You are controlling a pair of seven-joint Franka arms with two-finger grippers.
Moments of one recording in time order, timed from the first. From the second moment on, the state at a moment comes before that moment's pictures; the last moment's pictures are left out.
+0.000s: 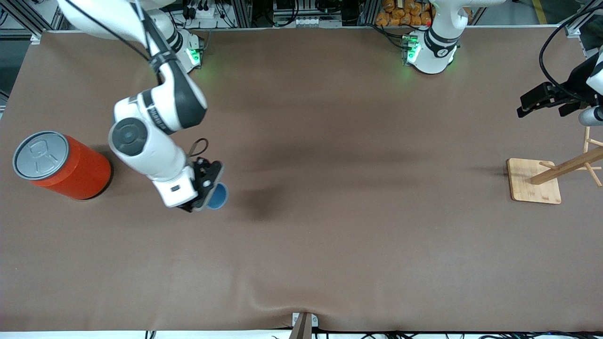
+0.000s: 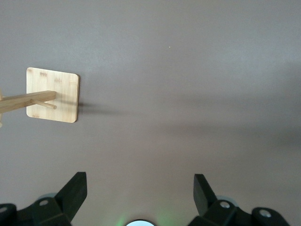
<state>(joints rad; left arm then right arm) -0.04 -0.05 0.03 -1.60 -0.03 1.50 -0.06 0.33 0.40 0.10 -1.65 0.01 2.15 -0.84</state>
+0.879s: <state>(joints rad) -0.04 -0.05 0.03 -1.60 -0.03 1.49 -0.06 0.61 0.67 0.10 -1.64 -0.02 2.54 -0.80</state>
